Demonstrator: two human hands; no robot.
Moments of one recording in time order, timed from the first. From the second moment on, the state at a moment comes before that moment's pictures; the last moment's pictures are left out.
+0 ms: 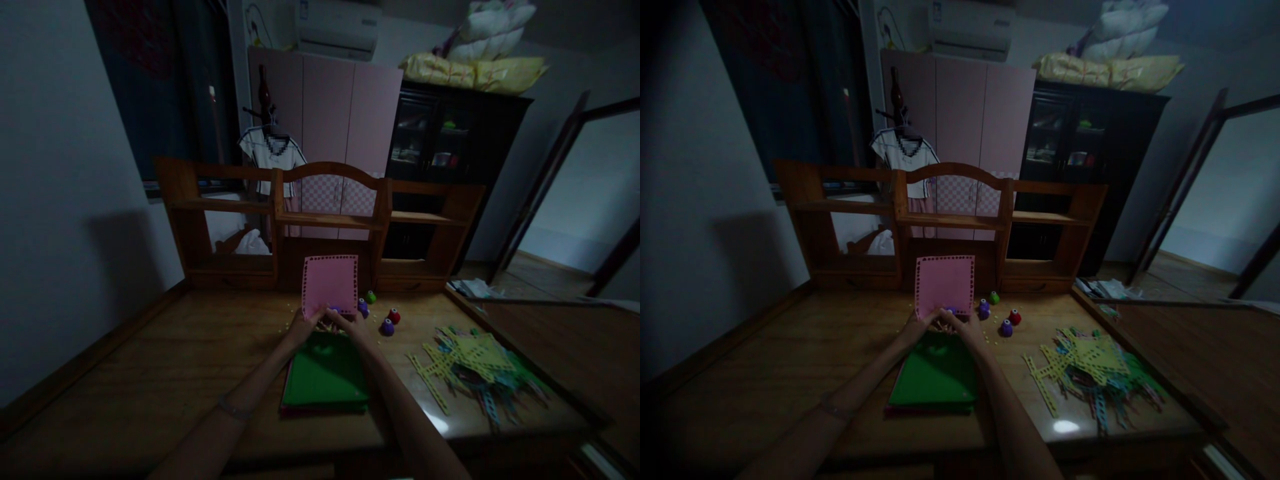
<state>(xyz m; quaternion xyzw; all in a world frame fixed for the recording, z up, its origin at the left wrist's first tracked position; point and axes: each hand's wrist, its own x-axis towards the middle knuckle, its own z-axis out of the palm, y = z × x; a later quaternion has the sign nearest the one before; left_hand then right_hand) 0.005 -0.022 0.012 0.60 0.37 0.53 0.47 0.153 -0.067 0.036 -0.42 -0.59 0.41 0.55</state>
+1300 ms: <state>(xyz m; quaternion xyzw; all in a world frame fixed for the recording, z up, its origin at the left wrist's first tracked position) 0.007 -0.042 0.032 0.61 0.37 0.52 0.47 0.154 -0.075 0.049 -0.44 -0.58 0.38 0.57</state>
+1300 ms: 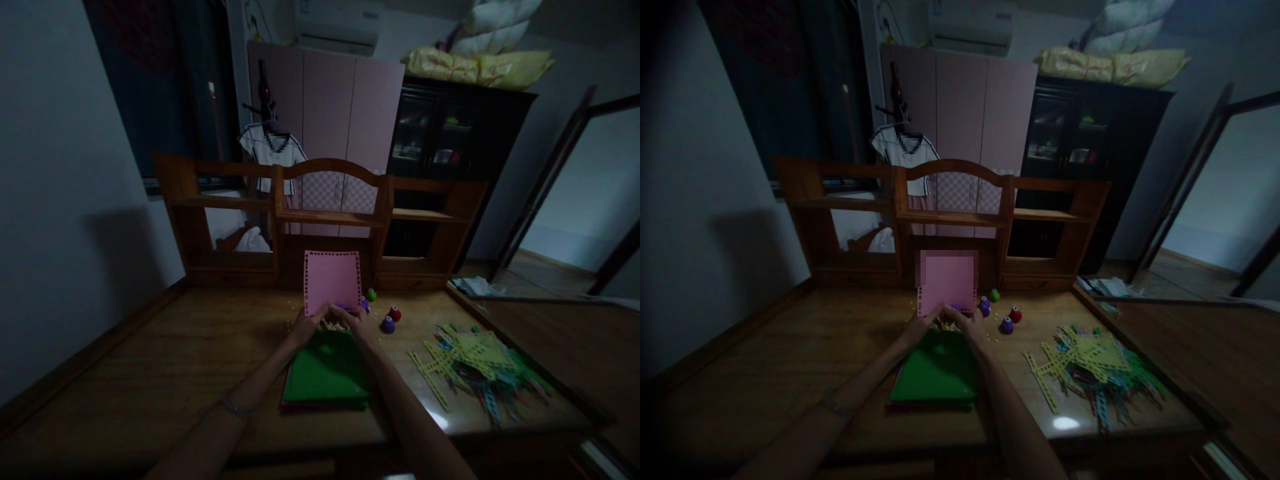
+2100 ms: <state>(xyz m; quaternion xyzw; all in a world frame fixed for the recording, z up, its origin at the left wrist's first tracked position) 0.004 -0.025 0.018 0.64 0.38 0.53 0.40 0.158 -0.064 0.038 -0.47 -0.55 0.38 0.58</state>
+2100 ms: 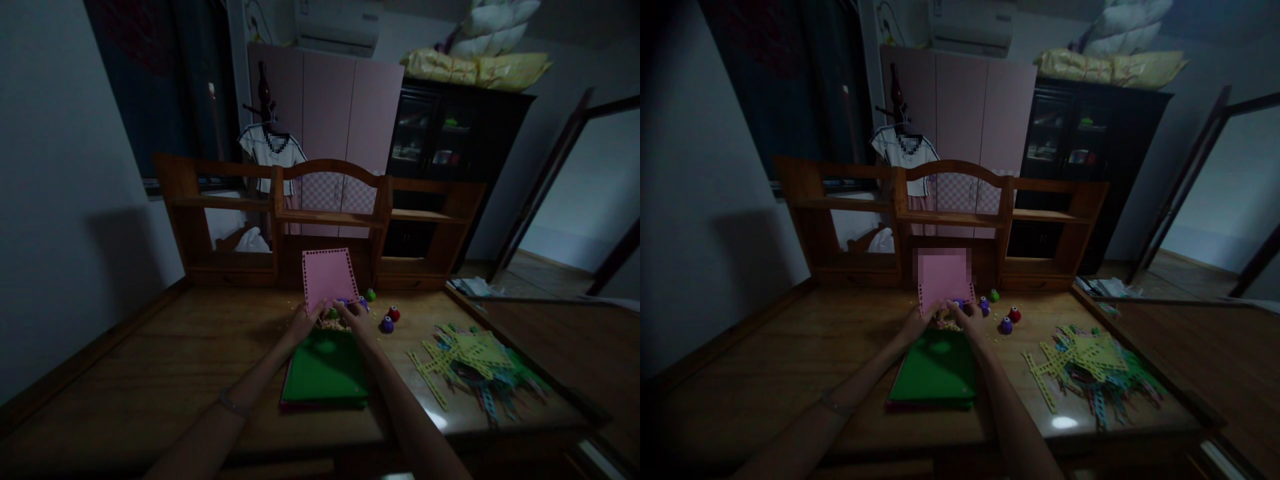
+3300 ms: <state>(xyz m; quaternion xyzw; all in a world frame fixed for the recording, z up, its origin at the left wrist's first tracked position) 0.007 -0.021 0.014 0.65 0.39 0.51 0.40 0.155 -0.069 0.042 -0.44 -0.60 0.37 0.55</state>
